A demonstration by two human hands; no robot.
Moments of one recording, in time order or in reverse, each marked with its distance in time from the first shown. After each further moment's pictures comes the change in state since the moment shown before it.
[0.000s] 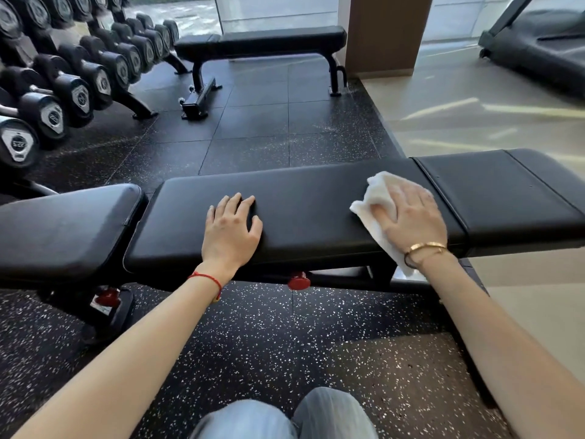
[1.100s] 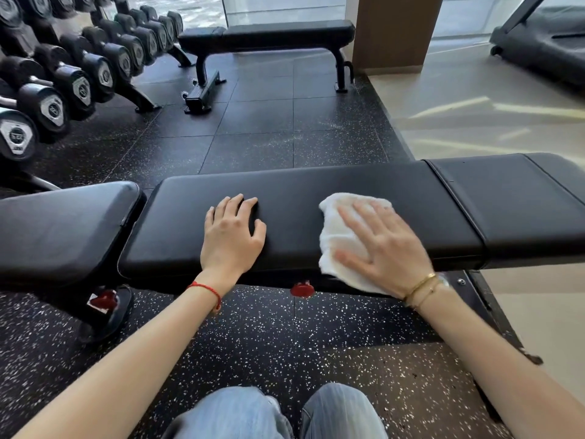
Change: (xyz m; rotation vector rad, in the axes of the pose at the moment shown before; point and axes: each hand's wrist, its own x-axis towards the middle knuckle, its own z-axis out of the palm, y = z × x) left_hand 0.002 0.000 0.003 0.022 0.044 -0.010; right_hand -0.032 -0.041 0.001 -0.031 -0.004 -0.487
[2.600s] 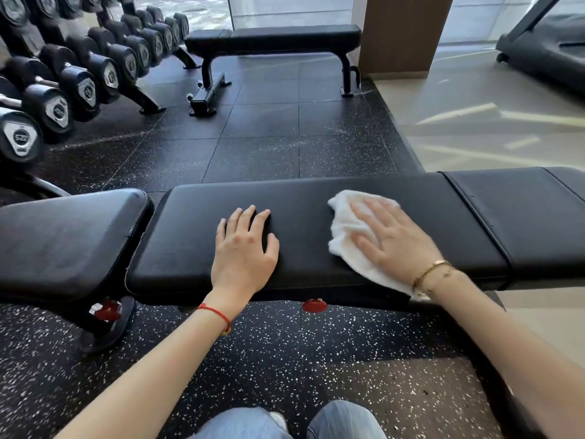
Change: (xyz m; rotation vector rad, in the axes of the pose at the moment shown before) left_hand -0.001 -0.004 0.002 0.014 -0.007 0.018; right_hand 0.048 0.012 0.006 0.037 -0.080 -0.025
